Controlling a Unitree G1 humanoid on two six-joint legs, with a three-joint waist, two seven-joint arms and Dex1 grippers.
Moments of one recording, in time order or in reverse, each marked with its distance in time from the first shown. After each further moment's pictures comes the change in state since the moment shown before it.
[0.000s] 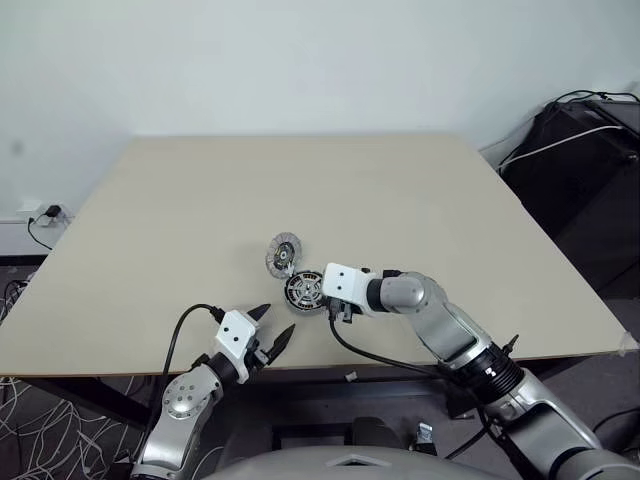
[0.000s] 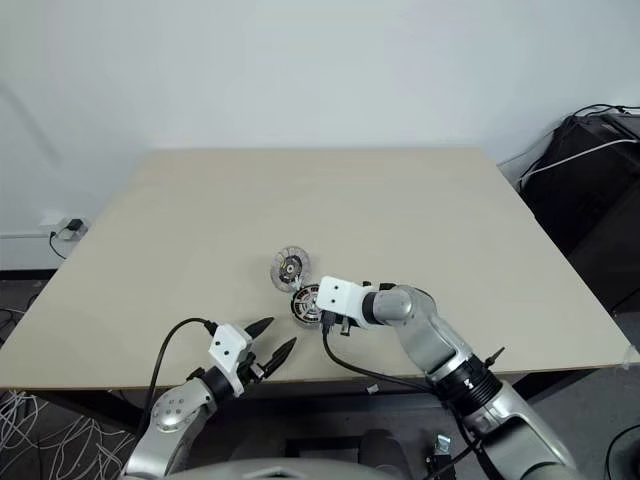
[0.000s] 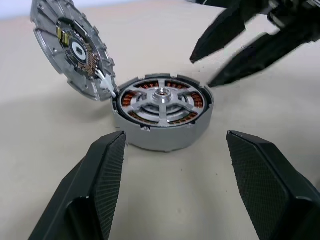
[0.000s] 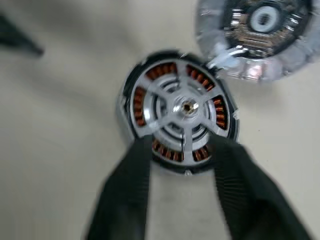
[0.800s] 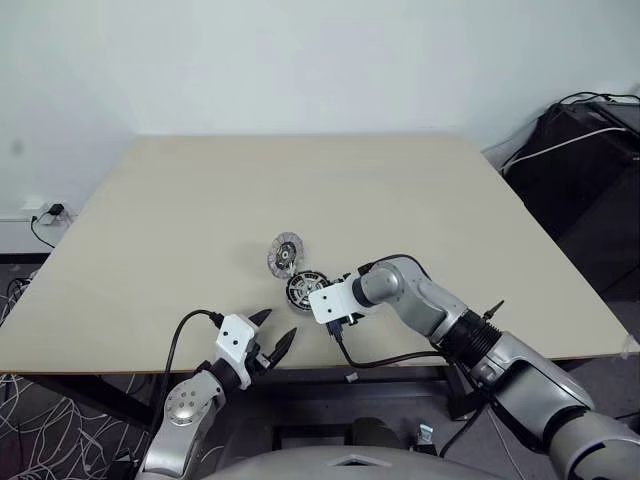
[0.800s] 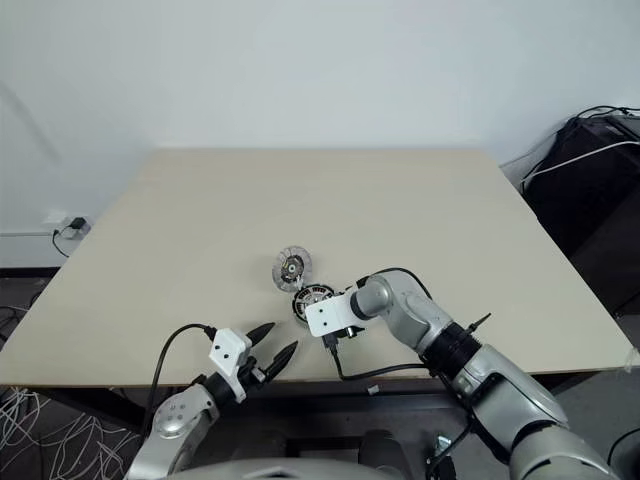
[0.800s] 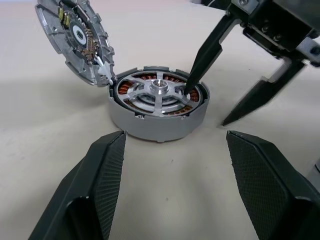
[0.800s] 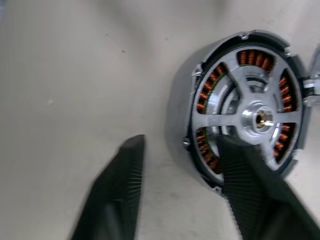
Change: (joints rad) left arm 0.032 -0.024 -0.007 -0.024 -0.036 0.035 0.015; right arm -0.203 0.030 0.168 0.293 -0.194 -0.299 0.206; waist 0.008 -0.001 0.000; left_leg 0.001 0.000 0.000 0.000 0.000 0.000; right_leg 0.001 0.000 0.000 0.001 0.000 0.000
